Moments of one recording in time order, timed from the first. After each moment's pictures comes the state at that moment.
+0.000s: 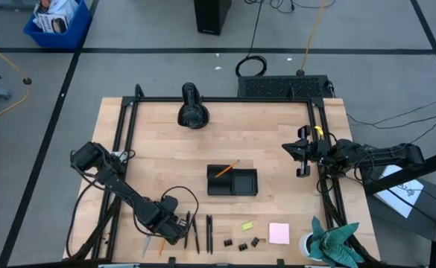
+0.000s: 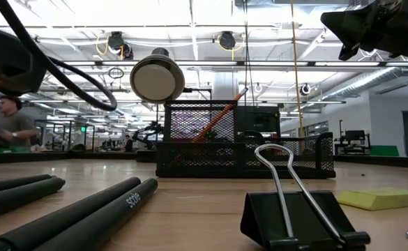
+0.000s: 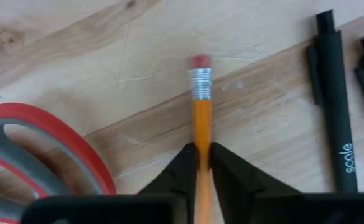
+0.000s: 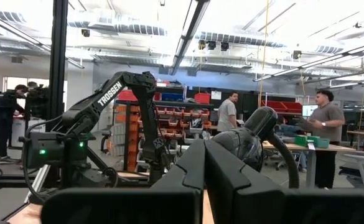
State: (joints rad) left arm -0.70 1.91 1.07 -0.70 -0.02 -1.89; right arm 0.02 0.31 0.02 0.66 0.10 -0.09
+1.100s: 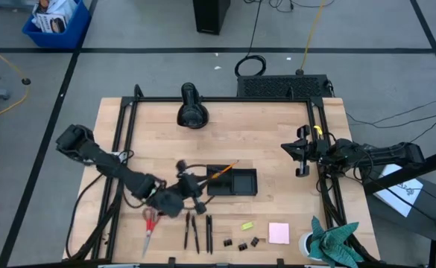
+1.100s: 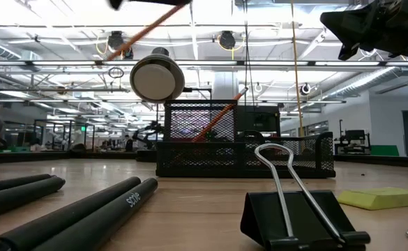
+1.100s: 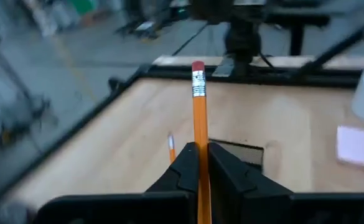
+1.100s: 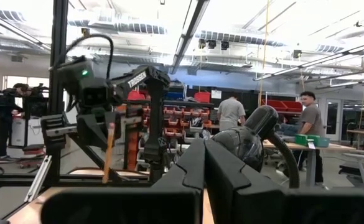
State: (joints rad) left arm -0.51 1.56 1.06 0.04 -0.89 -0.21; right arm 0.02 0.33 0.02 0.67 0.10 -0.09
